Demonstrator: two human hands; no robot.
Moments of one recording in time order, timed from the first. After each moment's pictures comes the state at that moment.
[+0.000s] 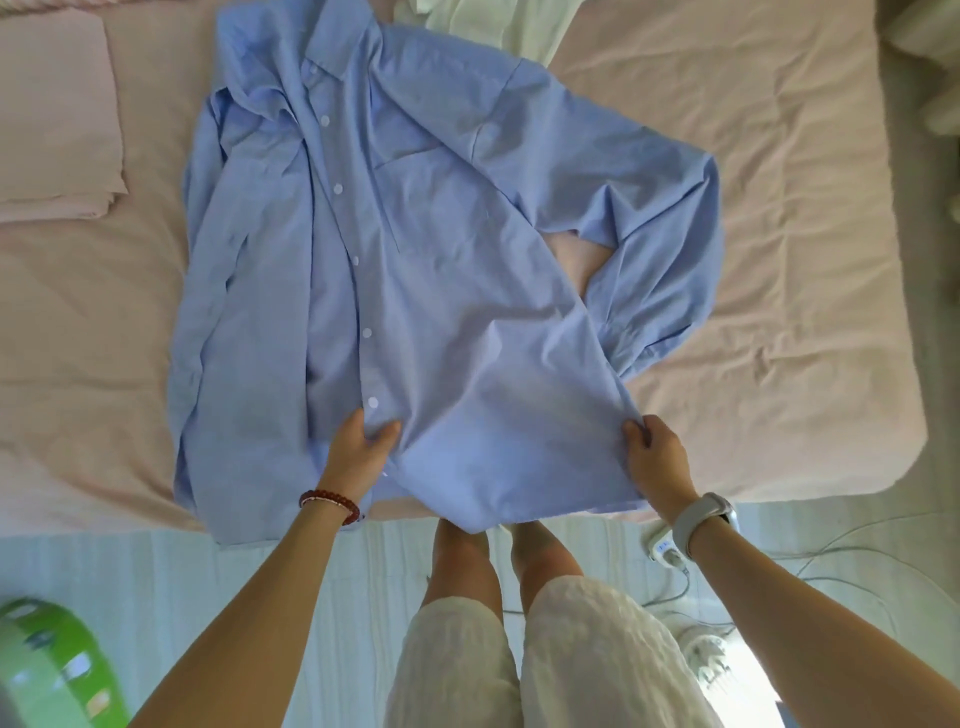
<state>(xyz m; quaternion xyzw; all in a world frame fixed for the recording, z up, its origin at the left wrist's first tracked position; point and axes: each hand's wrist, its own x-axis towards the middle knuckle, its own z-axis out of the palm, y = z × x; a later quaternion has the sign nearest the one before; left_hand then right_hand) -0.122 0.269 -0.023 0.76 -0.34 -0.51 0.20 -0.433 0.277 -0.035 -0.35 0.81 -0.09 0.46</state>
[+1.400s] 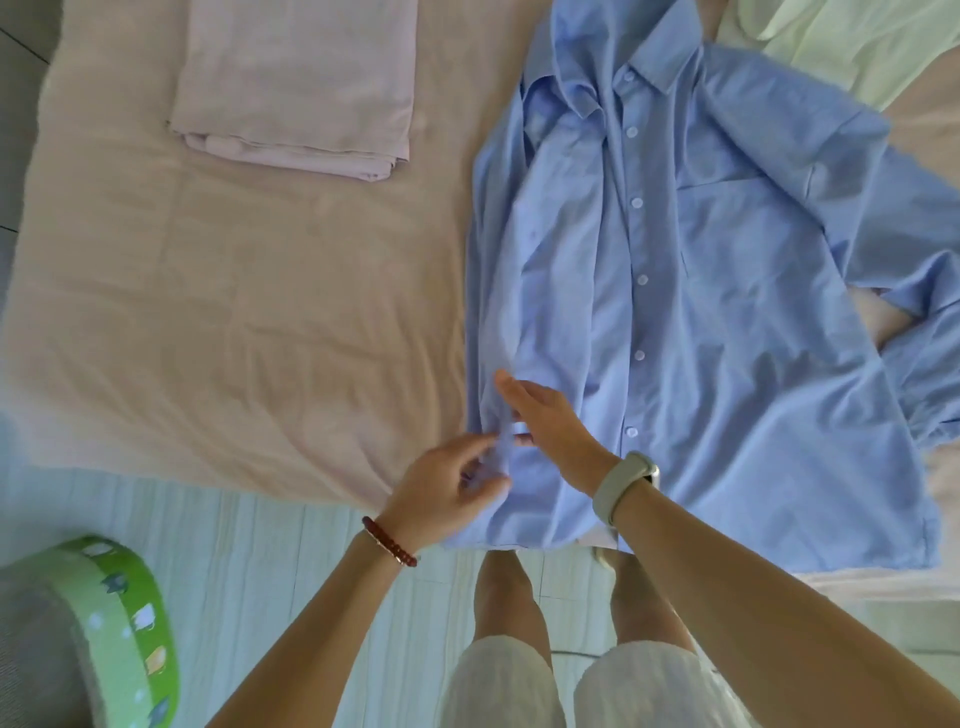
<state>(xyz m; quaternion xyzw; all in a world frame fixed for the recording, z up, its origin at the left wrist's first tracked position) 0.096 0.307 0.009 0.63 -0.54 -0.53 0.18 -0.033 0.223 -0.001 -0.35 0.61 -0.09 0.71</state>
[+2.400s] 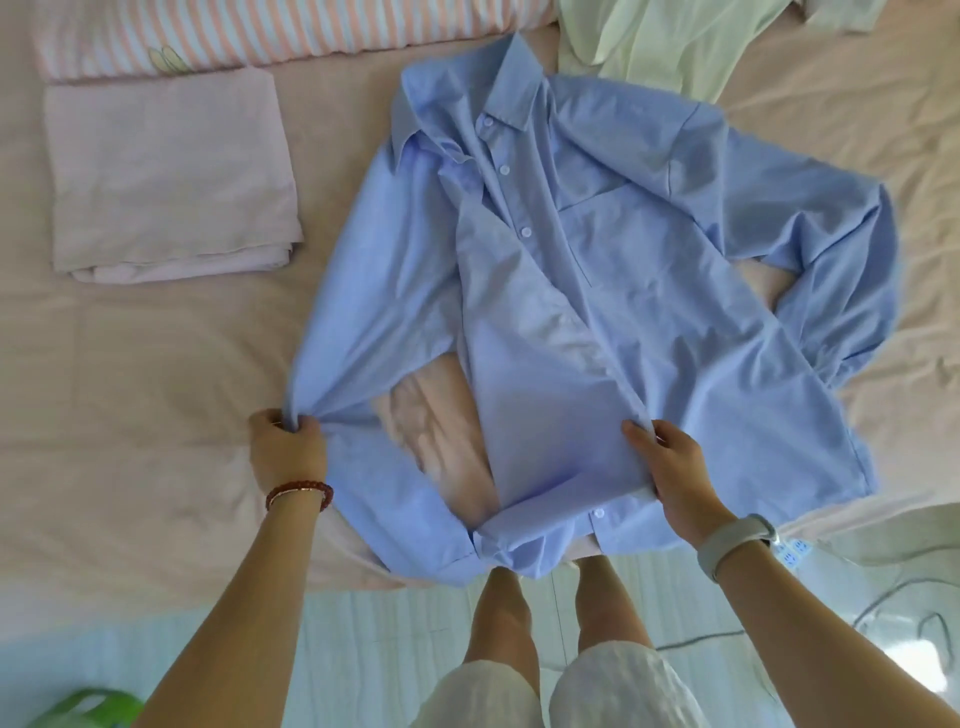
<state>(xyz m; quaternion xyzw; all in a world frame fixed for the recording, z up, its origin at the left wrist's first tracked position) 0.161 0.204 -0.020 0.91 -0.22 -0.28 0.19 -0.177 0.249 0.004 -0.18 0.79 -0.26 0.52</state>
